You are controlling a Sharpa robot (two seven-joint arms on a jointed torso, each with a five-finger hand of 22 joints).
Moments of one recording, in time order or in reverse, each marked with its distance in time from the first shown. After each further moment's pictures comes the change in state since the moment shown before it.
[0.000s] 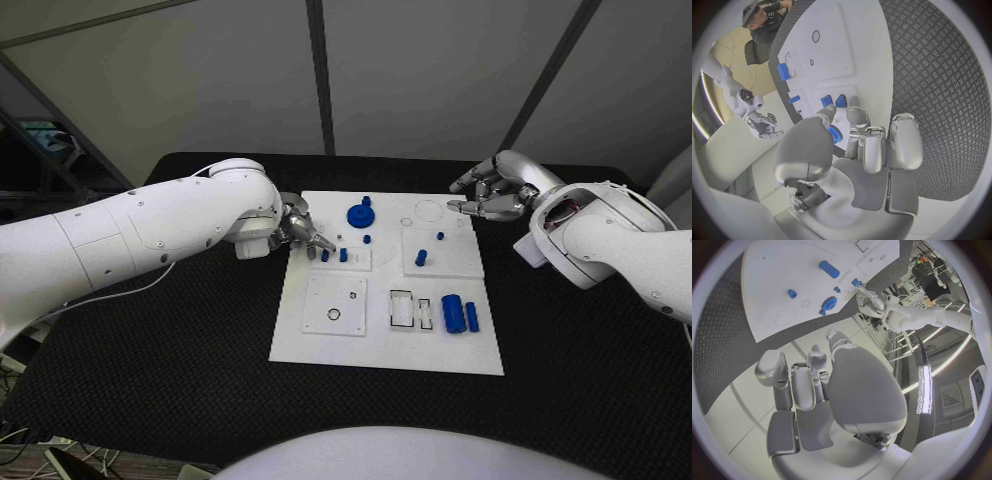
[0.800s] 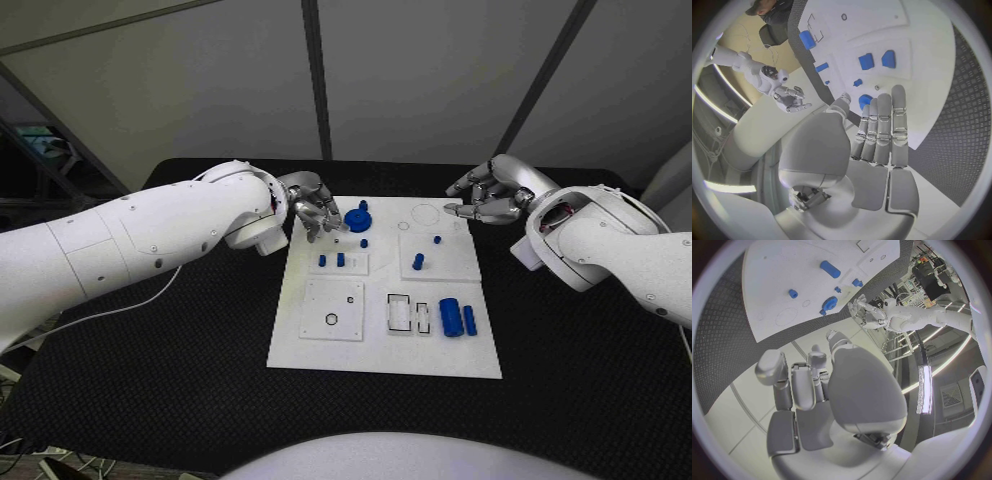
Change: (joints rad) left arm -0.011 -0.001 0.019 0.025 0.041 -0.300 0.323; left_hand 0.395 0.044 -0.110 -0.067 0.004 -0.272 0.142 -0.121 -0.119 -0.447 0.143 -0.355 -0.350 -0.383 0.129 -0.722 -0.619 0.088 -0.379 0.115 -0.741 -0.617; right arm 0.000 0.000 0.000 -0.002 0.000 0.000 0.002; right_hand -0.004 0.004 0.003 0.003 0.000 0.000 0.000 0.000 0.000 -0.008 -0.003 -0.010 -0.012 0.000 0.000 -0.006 -0.005 0.000 0.000 0.000 -0.007 -0.008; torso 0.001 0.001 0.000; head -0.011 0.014
